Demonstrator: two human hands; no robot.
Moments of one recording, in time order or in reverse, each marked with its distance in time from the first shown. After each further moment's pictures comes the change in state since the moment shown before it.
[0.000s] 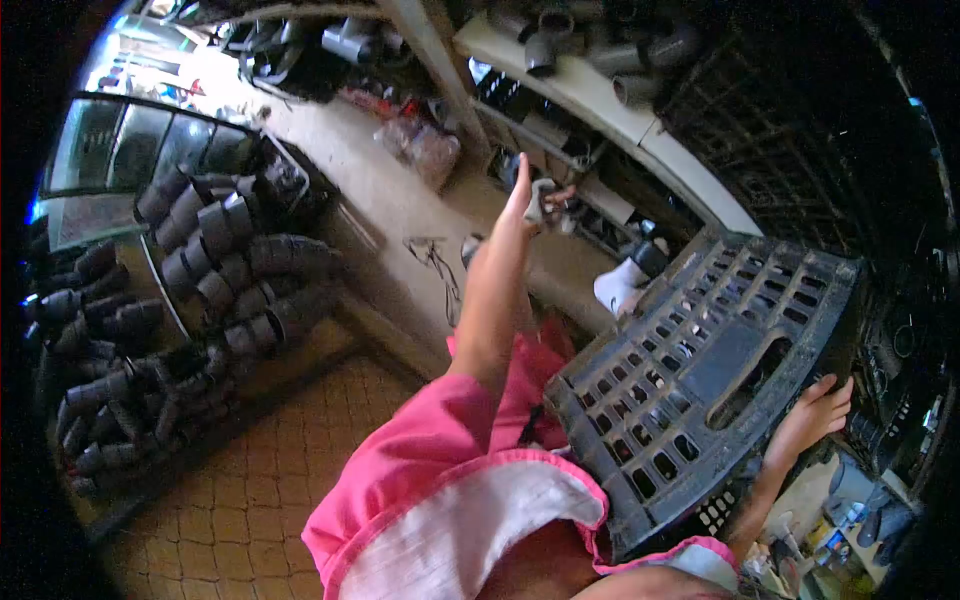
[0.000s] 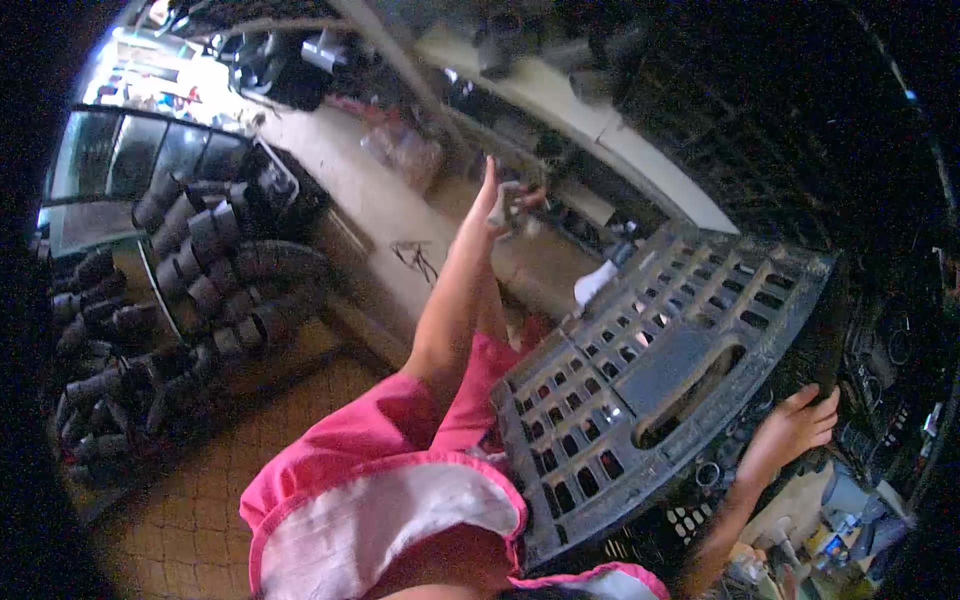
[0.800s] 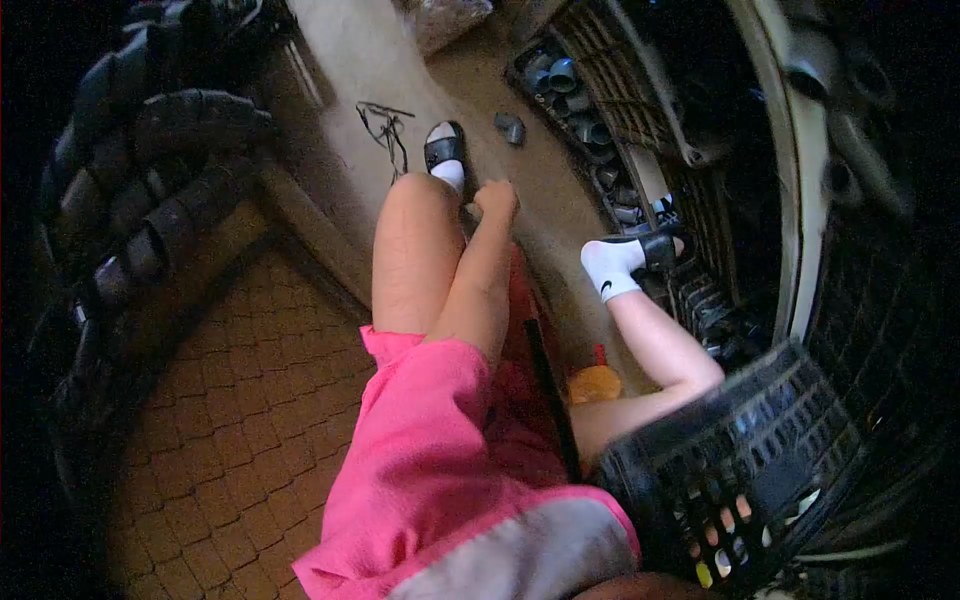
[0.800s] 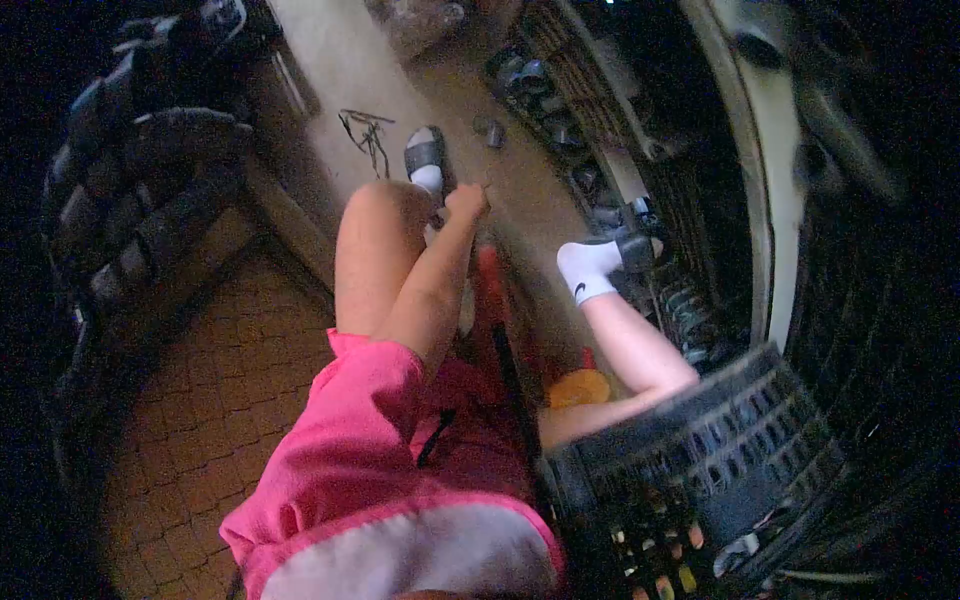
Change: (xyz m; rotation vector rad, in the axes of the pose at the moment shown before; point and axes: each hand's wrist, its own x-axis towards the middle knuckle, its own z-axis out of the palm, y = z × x) left_hand 0.063 -0.162 -0.207 1.688 0.277 -0.267; right_hand -0.147 -0.310 0.227 -0.504 -0.331 -1.801
